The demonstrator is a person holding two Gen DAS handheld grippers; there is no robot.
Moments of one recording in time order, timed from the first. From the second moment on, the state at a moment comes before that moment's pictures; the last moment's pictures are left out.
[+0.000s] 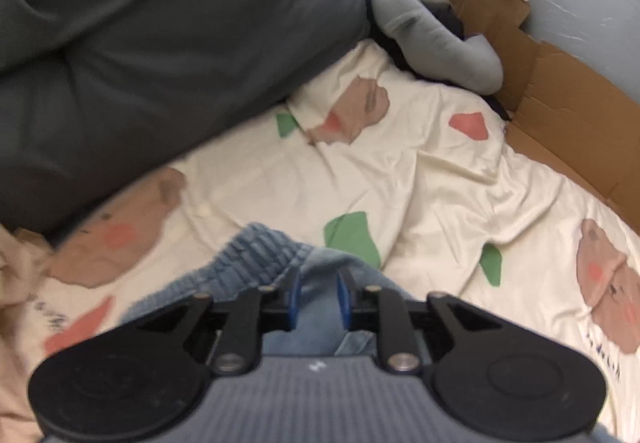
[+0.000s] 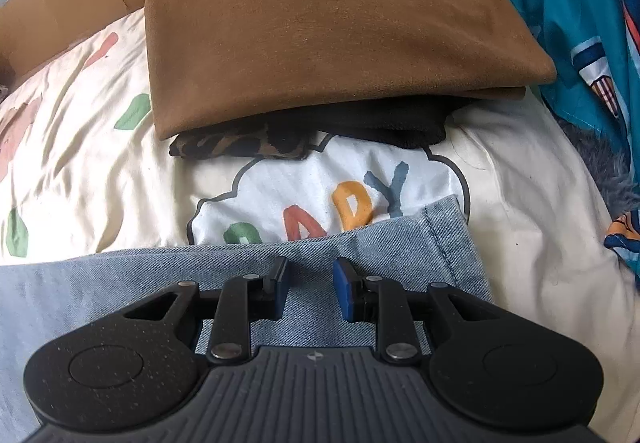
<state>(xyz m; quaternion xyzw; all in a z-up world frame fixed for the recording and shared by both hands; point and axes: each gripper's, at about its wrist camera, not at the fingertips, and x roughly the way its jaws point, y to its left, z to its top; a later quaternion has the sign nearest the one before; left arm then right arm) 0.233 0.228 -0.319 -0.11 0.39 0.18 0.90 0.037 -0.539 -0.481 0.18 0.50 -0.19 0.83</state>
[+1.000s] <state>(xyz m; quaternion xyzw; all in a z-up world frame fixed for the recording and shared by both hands) 0.211 0.240 -0.342 -0.11 0.43 0.22 0.87 0.019 -0.530 -0.484 0.16 0.48 -0.18 0.85</state>
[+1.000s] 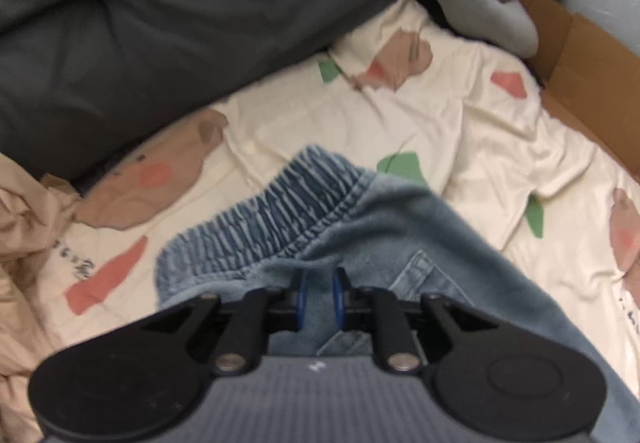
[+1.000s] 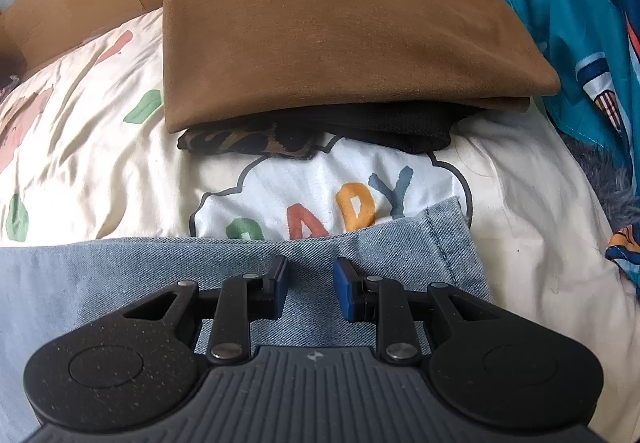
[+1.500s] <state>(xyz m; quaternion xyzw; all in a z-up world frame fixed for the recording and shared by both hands) 0.158 0.246 -0.364 -0.08 0.49 0.21 0.84 0.014 -0.533 -0.484 0.16 0.47 -0.17 0.85</state>
